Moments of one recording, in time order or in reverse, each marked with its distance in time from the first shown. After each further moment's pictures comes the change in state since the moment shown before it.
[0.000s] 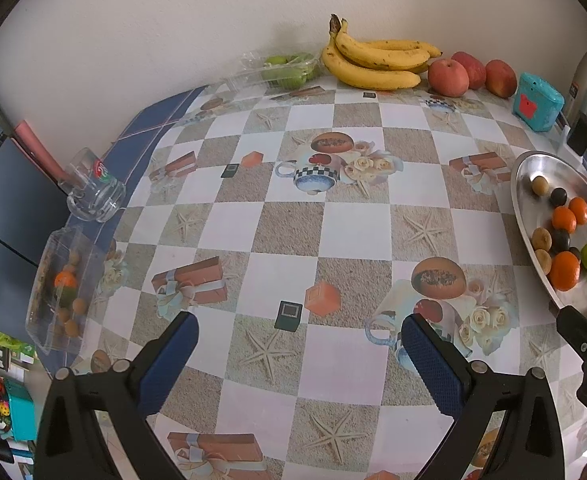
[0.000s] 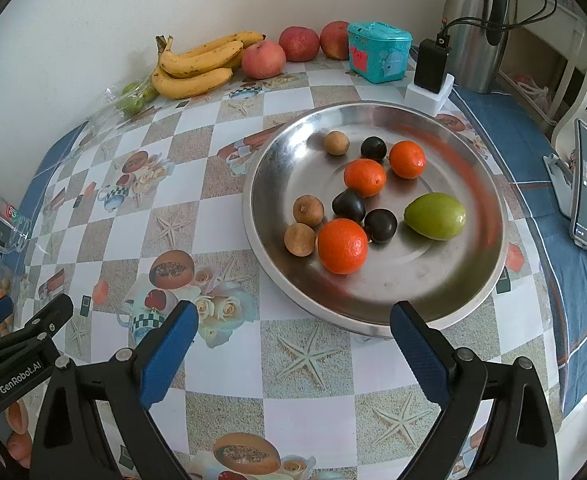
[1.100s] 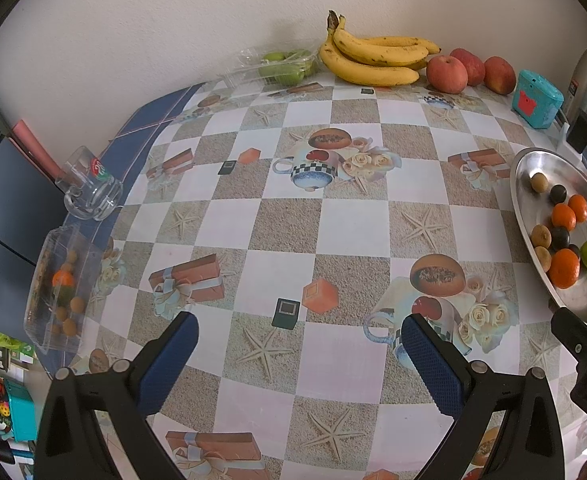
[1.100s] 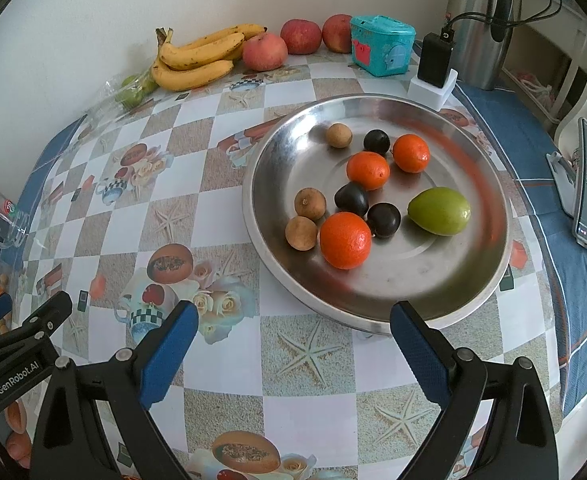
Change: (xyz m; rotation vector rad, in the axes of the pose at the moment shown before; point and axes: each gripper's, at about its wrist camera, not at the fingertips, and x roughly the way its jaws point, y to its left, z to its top) left arm 0.002 -0.001 -0.001 0.002 0.006 -0.002; right arm 0.005 0.000 -0.001 -0.007 0.021 -0.001
